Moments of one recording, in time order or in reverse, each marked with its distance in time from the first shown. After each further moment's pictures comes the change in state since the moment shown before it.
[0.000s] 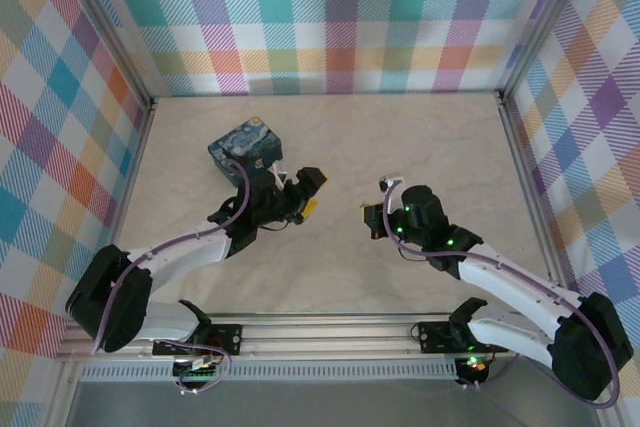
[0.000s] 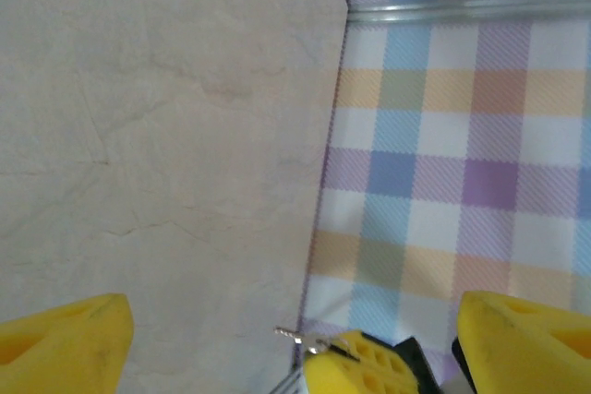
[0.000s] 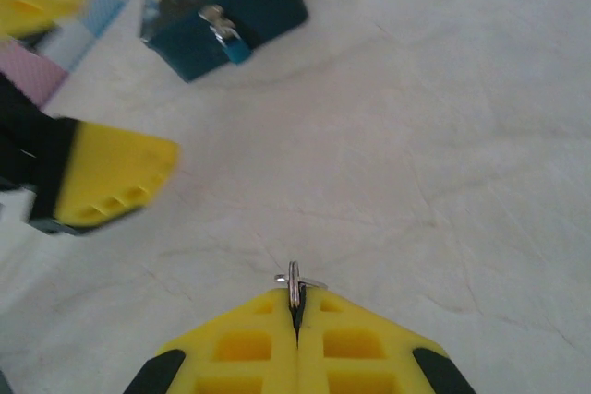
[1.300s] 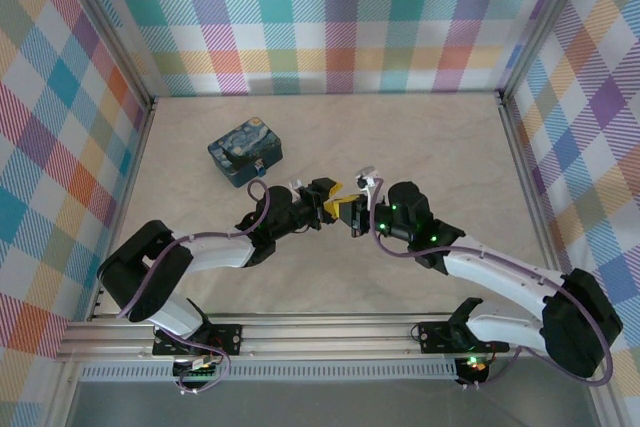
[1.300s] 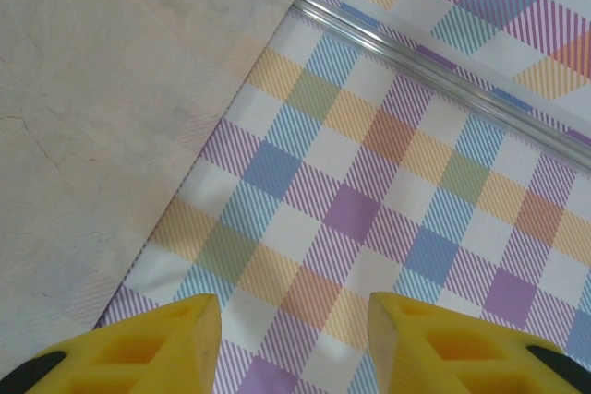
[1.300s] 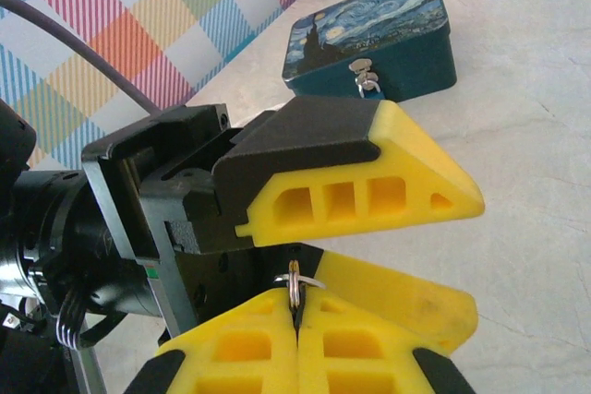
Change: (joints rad) left arm -0.130 0.198 -0.061 0.459 -0.105 -0.556; right arm 0.096 0.119 0.043 0.231 -0.098 -0.015
